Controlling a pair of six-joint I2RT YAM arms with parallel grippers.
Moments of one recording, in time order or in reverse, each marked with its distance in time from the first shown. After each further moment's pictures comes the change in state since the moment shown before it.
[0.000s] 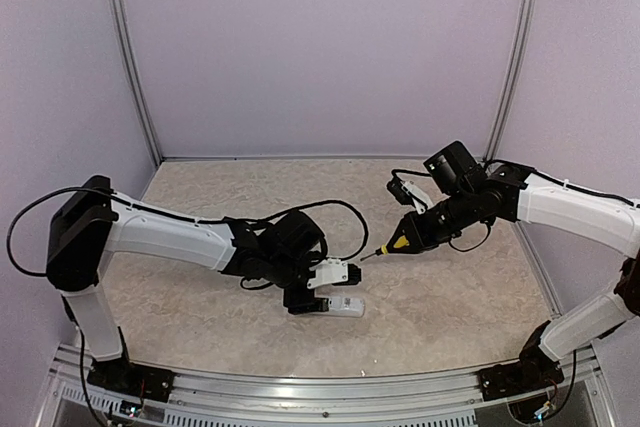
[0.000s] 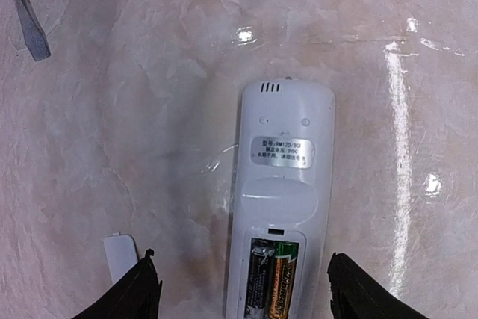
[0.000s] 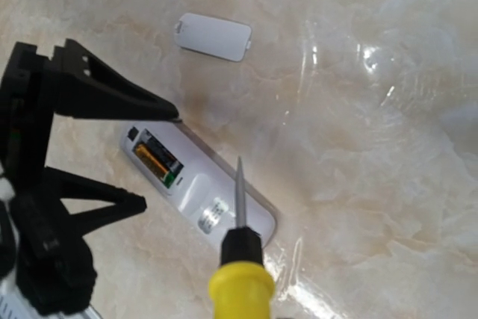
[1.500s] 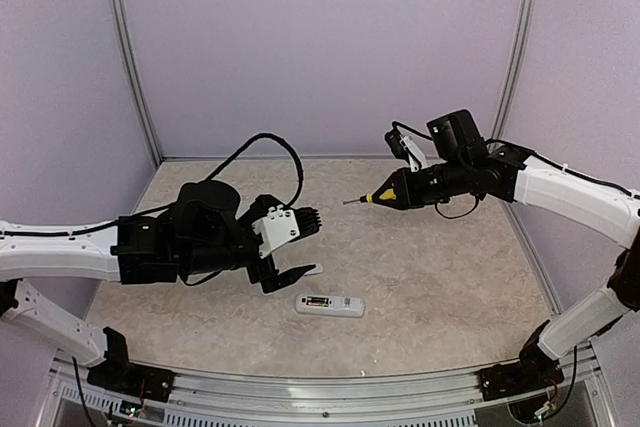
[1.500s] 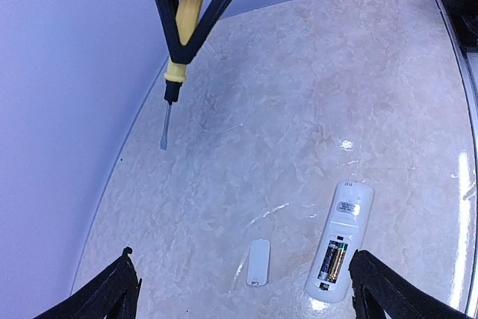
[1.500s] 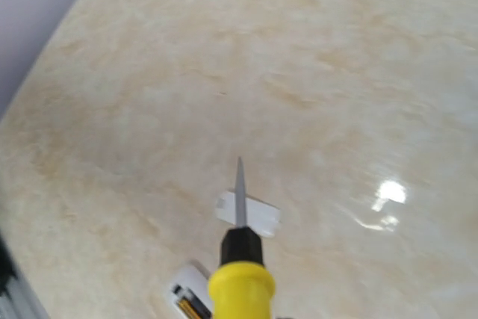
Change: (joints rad) left arm -0.096 -0.568 -0.199 0.176 -0.257 -0.088; right arm -0.034 0.063 0.138 0.208 0.011 0.039
